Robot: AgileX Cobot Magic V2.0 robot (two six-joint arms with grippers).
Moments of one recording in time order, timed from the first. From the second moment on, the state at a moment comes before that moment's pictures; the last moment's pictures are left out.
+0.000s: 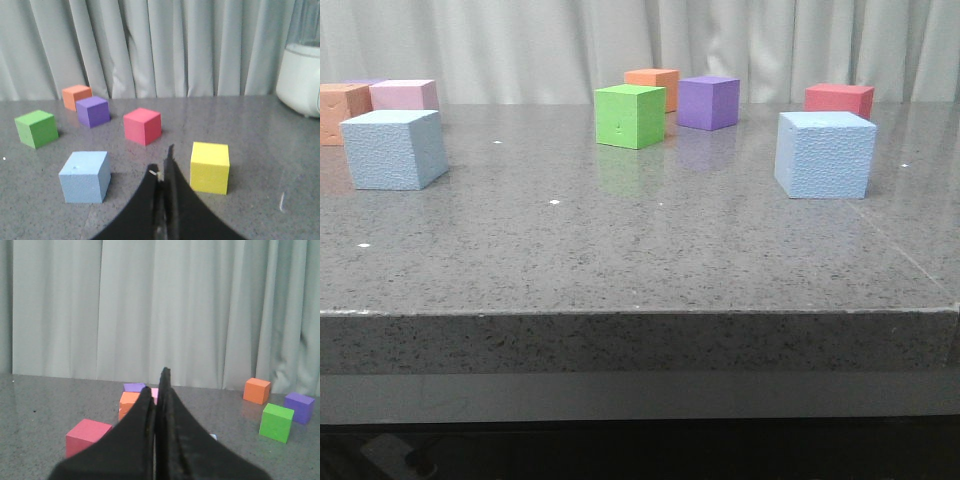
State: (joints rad) left arm -0.02 0.16 -0.57 0.04 0.38 -0.11; right arm 0.00 0.23 -0.51 -0.06 0.42 0.14
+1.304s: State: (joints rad) left arm -0.02 0.38 -0.66 0.09 0.51 -0.11; right arm 0.00 0.65 -0.65 -0.05 0.56 0.15
